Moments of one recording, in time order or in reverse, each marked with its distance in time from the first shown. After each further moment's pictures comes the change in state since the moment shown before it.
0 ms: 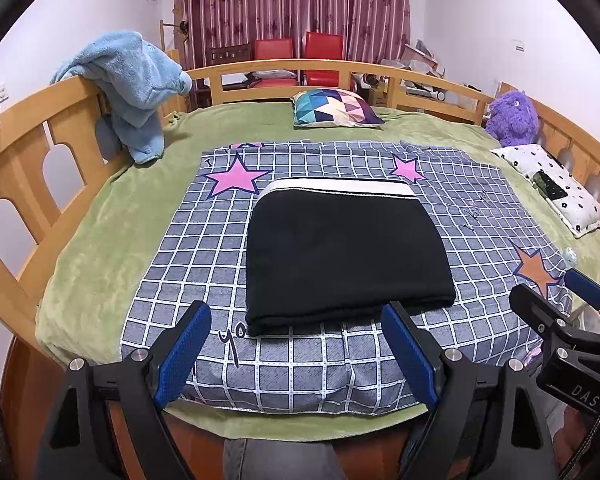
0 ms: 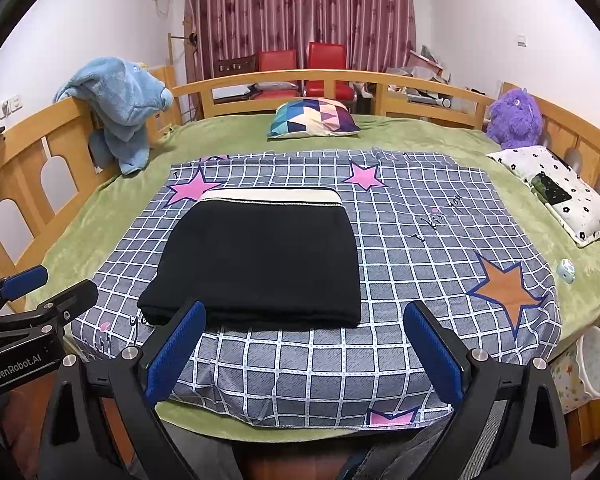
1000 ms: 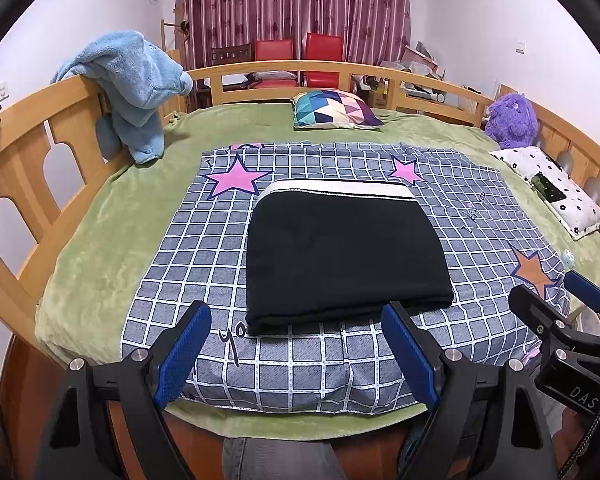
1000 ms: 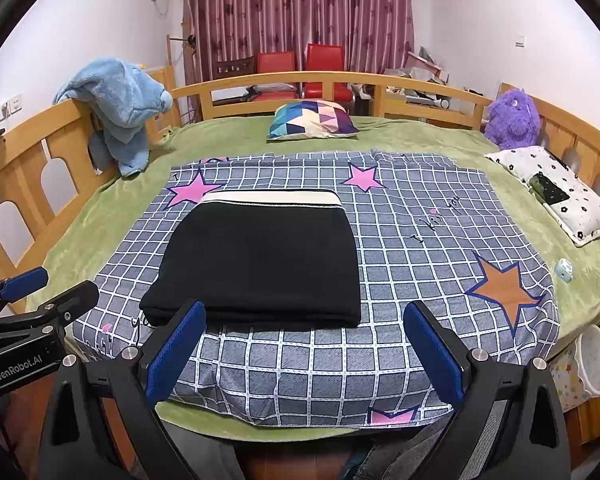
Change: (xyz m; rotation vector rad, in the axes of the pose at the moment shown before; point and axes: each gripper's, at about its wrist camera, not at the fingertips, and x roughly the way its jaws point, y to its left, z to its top) left arm -0.004 -0.001 -0.002 -0.007 -0.005 -0.005; right arm -0.003 0.001 0.000 0.002 -0.004 -0.003
